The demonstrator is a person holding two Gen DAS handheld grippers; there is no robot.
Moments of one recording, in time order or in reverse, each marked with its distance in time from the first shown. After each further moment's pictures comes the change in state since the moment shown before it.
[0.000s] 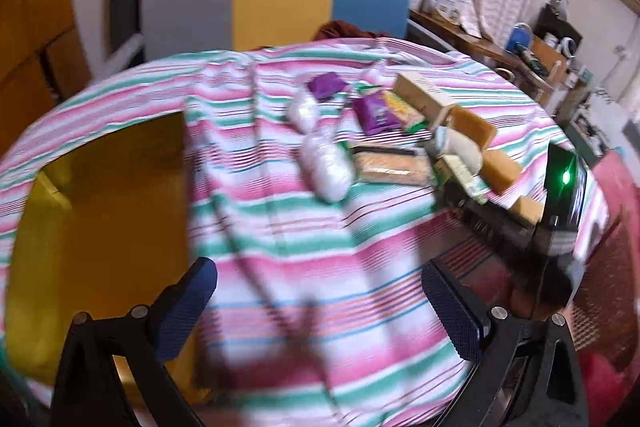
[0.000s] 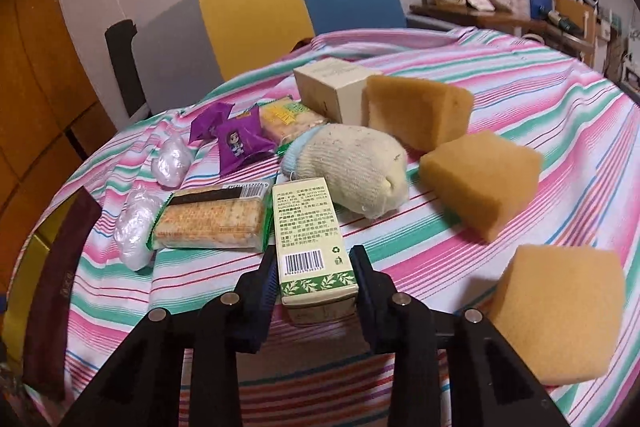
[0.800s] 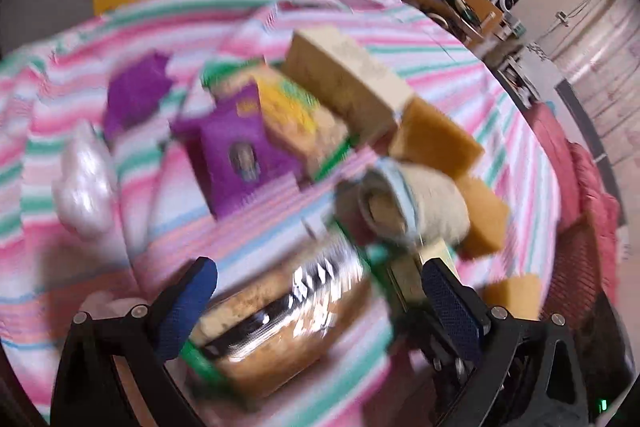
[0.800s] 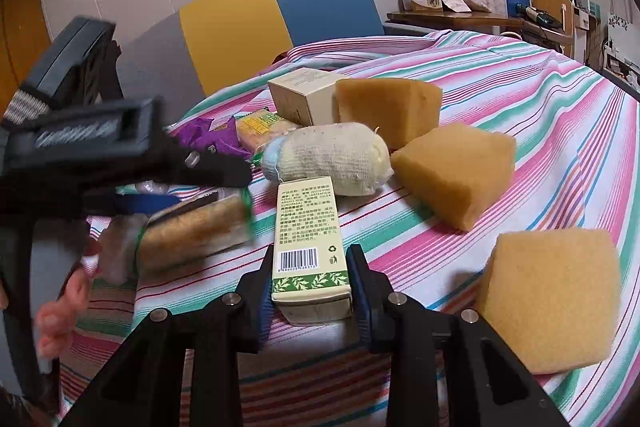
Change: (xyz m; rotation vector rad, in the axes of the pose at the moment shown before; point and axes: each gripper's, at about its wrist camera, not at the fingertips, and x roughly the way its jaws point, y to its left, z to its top) left arm 0.175 -0.065 0.104 0.110 0.269 -0.343; right arm 0.002 -0.011 -0.005 0.054 -0.029 -0.005
